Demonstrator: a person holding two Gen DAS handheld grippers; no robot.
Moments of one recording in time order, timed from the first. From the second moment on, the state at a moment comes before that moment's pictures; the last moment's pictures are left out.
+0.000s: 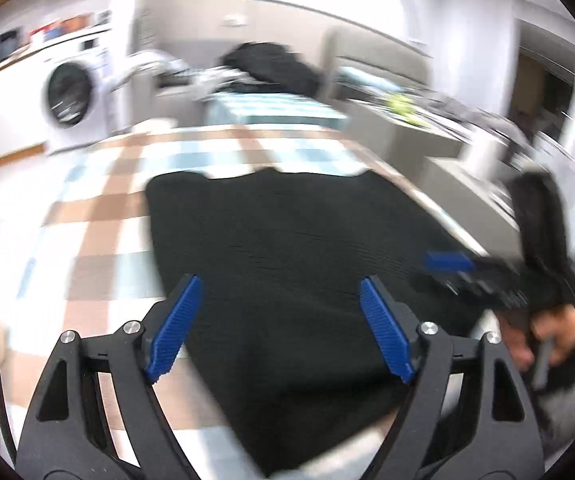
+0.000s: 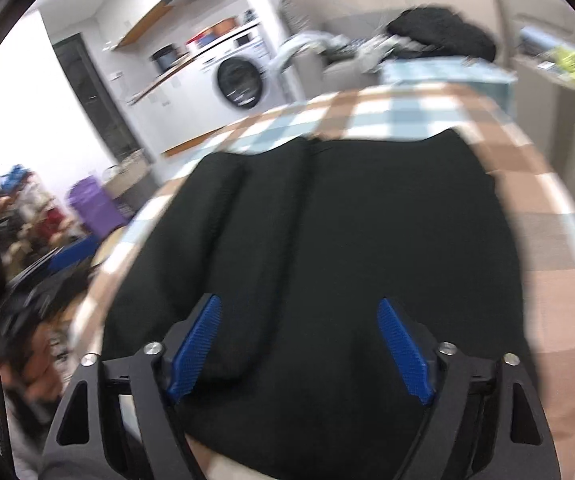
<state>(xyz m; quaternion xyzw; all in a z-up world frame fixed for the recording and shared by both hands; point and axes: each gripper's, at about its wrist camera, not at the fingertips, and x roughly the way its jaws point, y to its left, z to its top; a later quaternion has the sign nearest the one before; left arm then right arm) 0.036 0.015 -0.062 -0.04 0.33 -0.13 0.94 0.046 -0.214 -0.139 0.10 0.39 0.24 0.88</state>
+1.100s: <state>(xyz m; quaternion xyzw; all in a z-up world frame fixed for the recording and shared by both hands) 0.054 0.046 -0.109 -0.08 0.39 -0.10 0.91 0.044 -0.189 -0.128 0.06 0.42 0.25 0.87</state>
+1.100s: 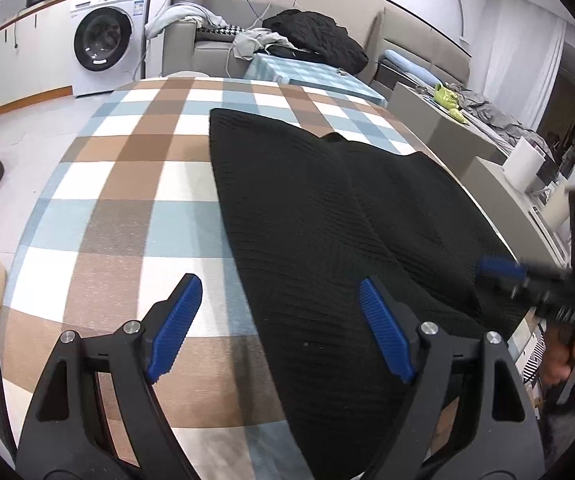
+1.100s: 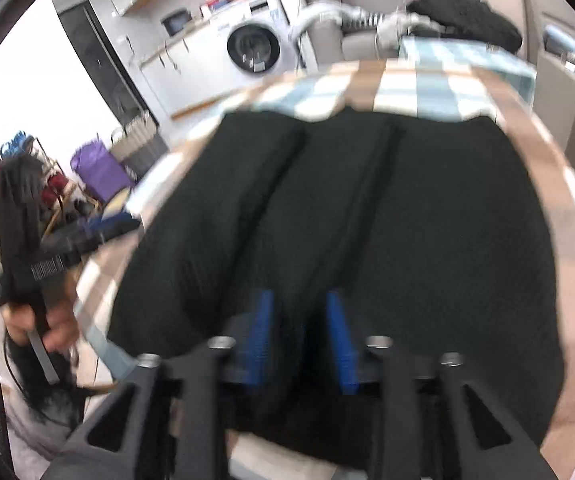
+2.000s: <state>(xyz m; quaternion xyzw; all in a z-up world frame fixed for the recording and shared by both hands) 0.059 0.055 -0.113 -0.09 0.40 -0.10 0.91 0.146 -0.127 -0.090 0.02 0.39 0.19 0.90</state>
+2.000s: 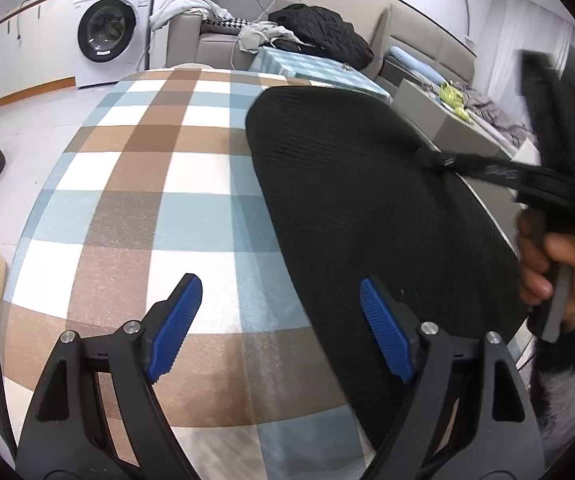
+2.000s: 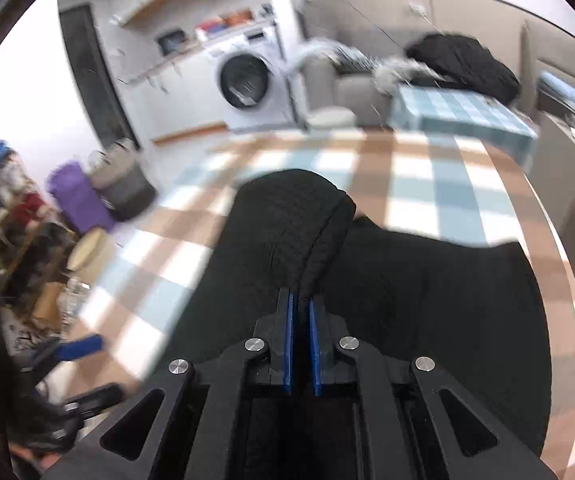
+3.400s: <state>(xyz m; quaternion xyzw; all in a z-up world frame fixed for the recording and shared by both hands) 0.005 0.040 -0.134 -0.07 0.42 -0.15 0.89 0.005 -0.167 -0.145 0.04 0.40 0.37 0.83</state>
